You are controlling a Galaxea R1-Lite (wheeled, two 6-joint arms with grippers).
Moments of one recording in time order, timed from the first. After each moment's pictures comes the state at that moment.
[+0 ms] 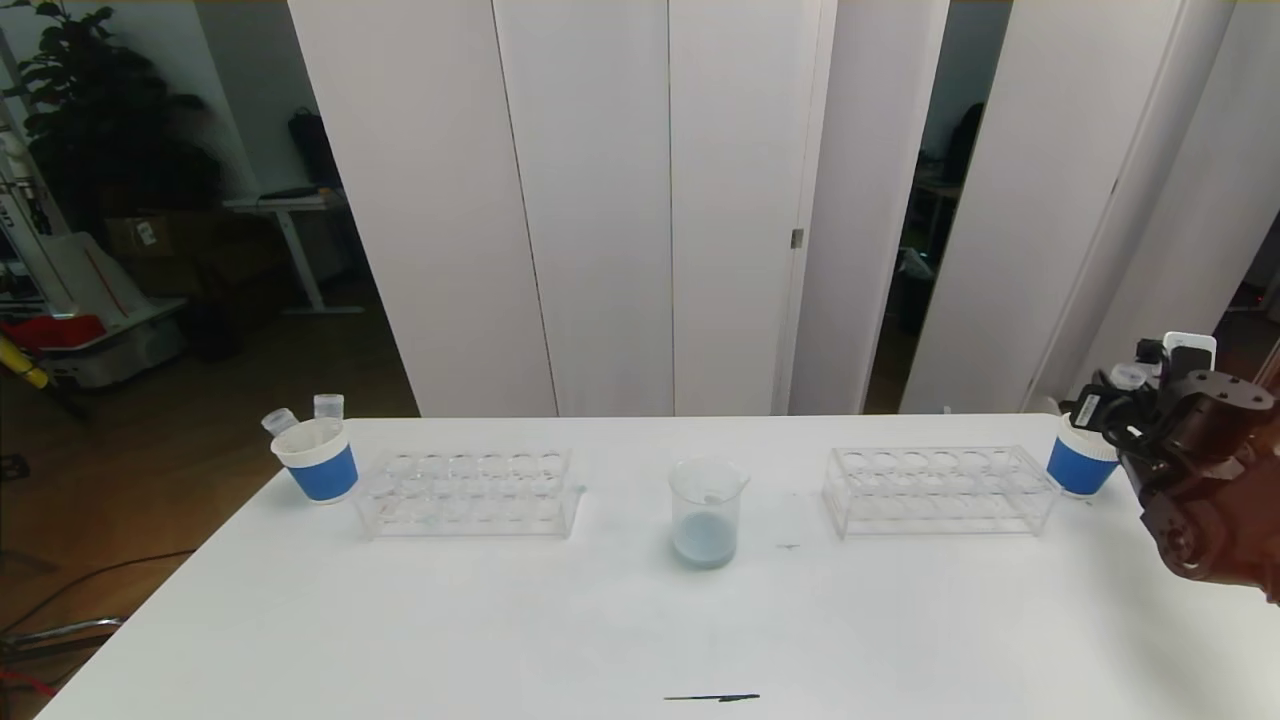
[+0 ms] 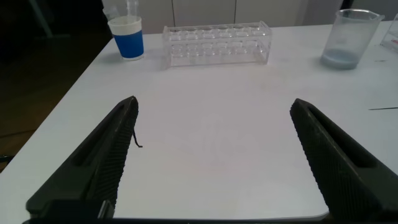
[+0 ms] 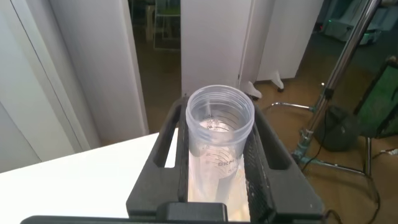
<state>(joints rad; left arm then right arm) 0.00 0.00 0.00 0.00 -0.02 0.02 -0.23 2.32 -0.97 -1.39 -0.20 -0.02</state>
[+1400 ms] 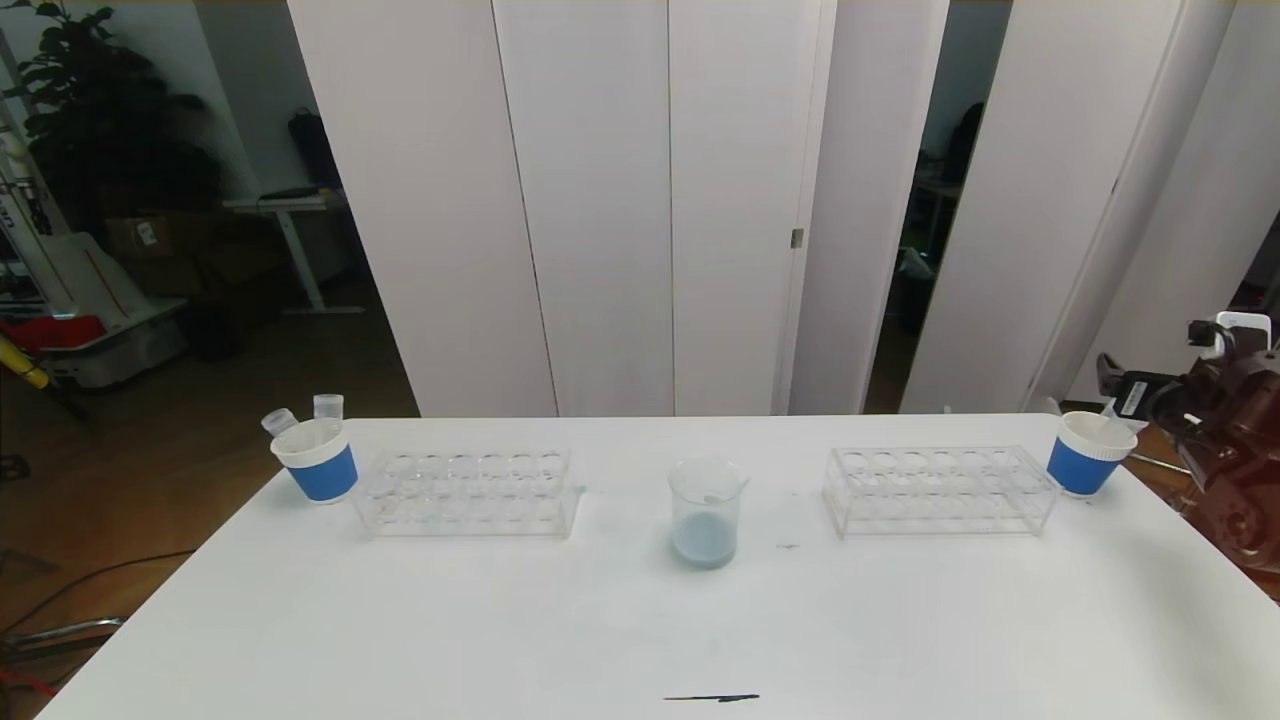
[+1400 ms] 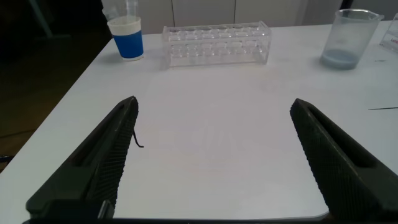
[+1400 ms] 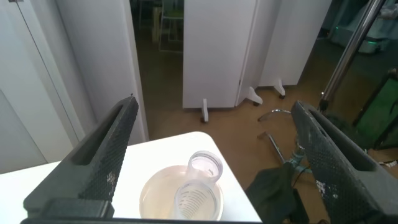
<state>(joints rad) 0.00 0.00 0.00 0.00 -0.02 0.02 -0.32 2.19 -0.97 -1.28 -0.06 -0.04</state>
